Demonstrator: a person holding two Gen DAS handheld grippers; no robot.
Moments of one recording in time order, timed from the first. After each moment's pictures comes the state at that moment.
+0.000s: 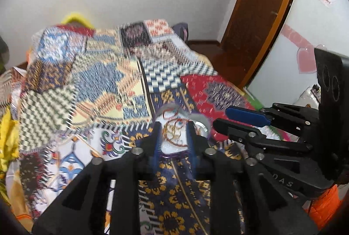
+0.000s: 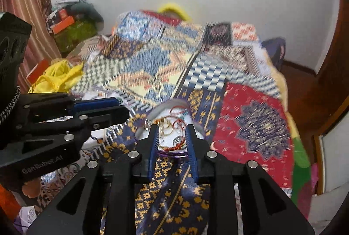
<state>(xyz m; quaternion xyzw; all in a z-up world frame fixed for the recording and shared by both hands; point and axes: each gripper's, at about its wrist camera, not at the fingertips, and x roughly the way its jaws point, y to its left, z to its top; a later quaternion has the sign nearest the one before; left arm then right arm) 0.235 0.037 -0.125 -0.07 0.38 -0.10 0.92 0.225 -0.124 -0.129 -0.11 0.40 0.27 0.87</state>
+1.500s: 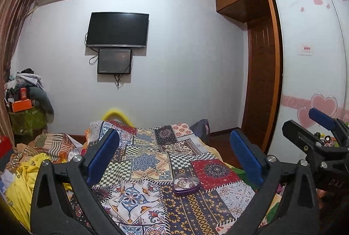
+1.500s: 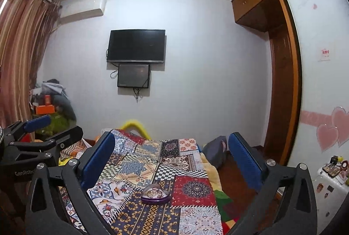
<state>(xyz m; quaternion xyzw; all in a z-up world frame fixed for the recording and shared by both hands) -0.010 0.009 0.033 -0.03 0.06 0.03 1.00 0.007 -0.174 0.037 -0.05 0.04 0.14 0.99</state>
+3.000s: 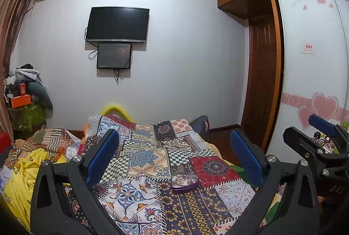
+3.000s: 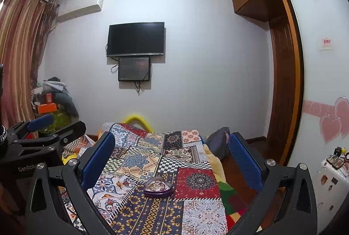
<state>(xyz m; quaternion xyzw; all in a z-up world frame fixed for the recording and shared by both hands) 0.000 0.007 0.026 -0.03 0.08 0.02 1.00 0.003 -0.184 0.040 -0.04 0.07 0.14 0.99</state>
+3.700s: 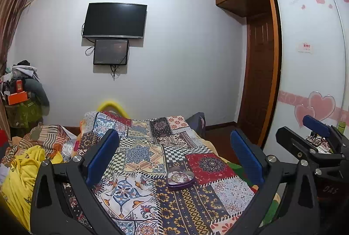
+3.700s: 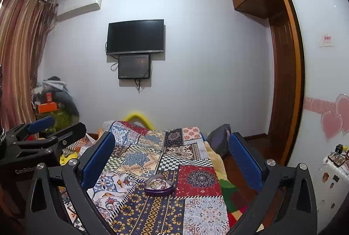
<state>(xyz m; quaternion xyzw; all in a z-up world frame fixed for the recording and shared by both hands) 0.005 0.004 0.024 -0.04 0.09 0.01 1.00 0.008 -0.182 0.035 -0.04 0.09 0.14 0.98</state>
